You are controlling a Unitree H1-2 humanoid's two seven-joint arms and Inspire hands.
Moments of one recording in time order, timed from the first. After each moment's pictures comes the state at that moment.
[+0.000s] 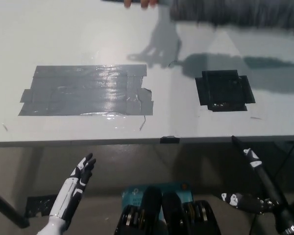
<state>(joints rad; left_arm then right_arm) 0.03 0.19 -0.10 0.00 0.11 -0.10 -0.07 0.01 -0.23 0.12 -0.16 -0.21 -0.13 0.08</state>
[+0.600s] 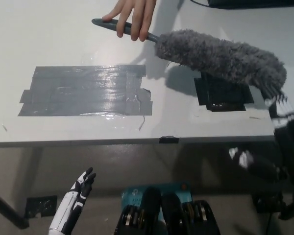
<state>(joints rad) 0.08 0.19 -0.10 0.00 0.11 -0.10 -0.07 -0.19 -0.18 0.07 -0.52 -0.58 -0.05 0.09</state>
